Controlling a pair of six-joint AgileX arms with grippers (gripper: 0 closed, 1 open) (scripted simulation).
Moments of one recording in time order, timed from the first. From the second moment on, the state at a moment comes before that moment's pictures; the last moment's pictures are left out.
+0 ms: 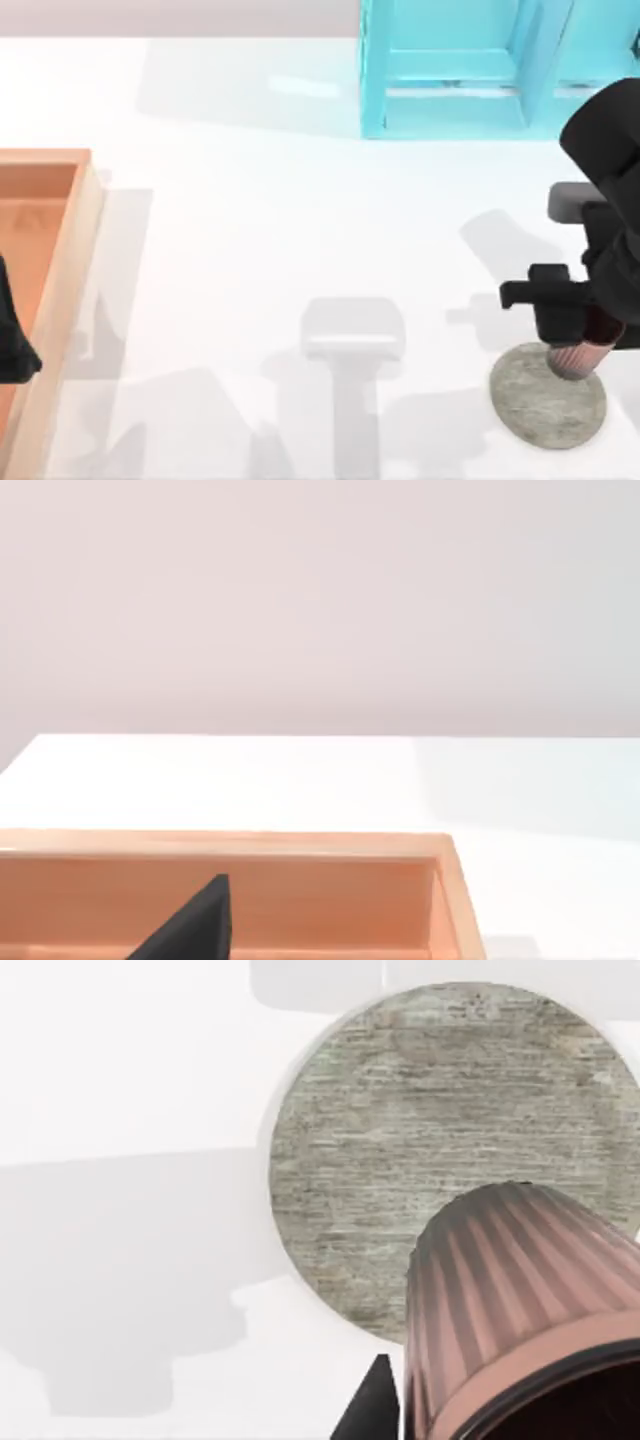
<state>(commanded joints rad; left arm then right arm) 0.00 0.00 0.00 0.00 0.00 0.00 0.48 1.48 1.05 -1.02 0.00 0.48</state>
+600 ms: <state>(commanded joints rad) 0.00 0.00 0.00 0.00 0.00 0.00 0.47 1.58 0.88 -0.75 0.00 0.48</state>
